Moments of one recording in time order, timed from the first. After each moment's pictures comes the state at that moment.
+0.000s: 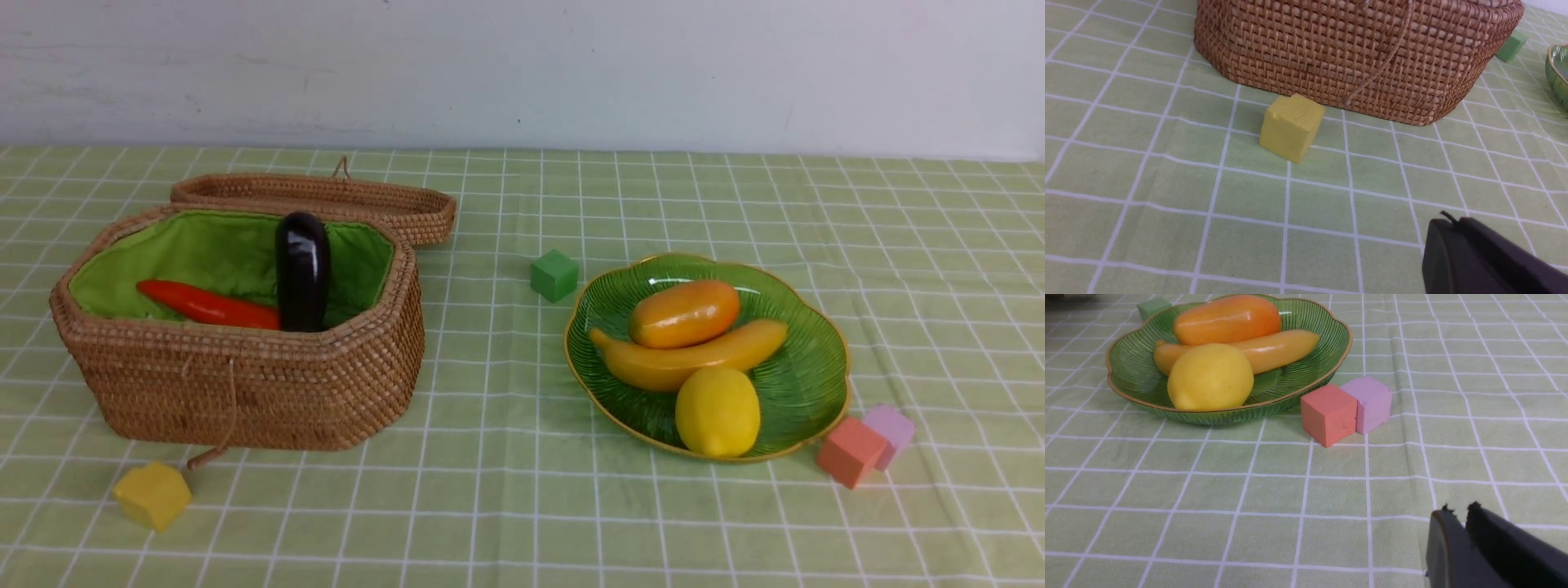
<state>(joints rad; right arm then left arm) 0.04 -0.01 0.02 0.10 0.37 -0.07 -0.07 -0.01 0.03 -0.14 0.37 -0.18</state>
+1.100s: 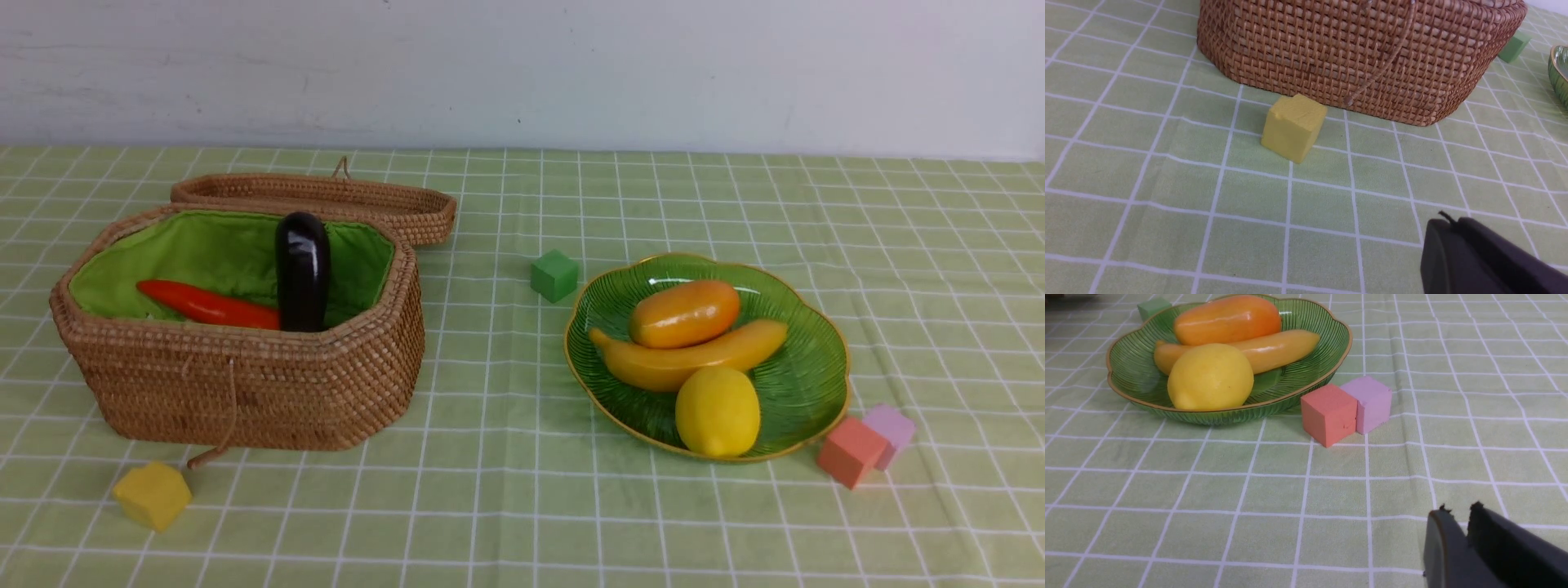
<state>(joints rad) 0.04 -0.01 0.02 0.10 0.37 -0.07 -0.07 -0.01 0.03 -0.14 0.37 -0.18</state>
